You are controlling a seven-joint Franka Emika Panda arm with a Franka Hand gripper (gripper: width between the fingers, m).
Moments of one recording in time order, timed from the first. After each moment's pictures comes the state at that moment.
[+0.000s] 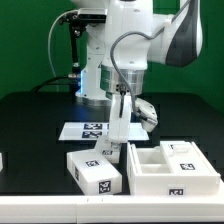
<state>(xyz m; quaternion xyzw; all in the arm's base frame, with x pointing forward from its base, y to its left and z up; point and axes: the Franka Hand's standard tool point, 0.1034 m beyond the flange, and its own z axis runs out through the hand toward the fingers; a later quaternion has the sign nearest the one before) 0.442 0.009 0.010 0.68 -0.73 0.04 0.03</state>
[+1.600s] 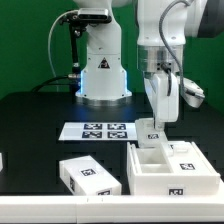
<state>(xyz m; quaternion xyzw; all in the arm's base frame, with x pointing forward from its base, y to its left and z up) 0.449 0.094 0.053 0.69 -0.72 -0.02 -0.01</state>
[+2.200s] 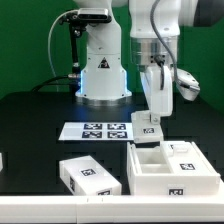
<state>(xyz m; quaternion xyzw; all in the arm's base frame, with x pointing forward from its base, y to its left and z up) 0.466 0.078 0.075 0.69 -0.73 -0.04 -0.01</state>
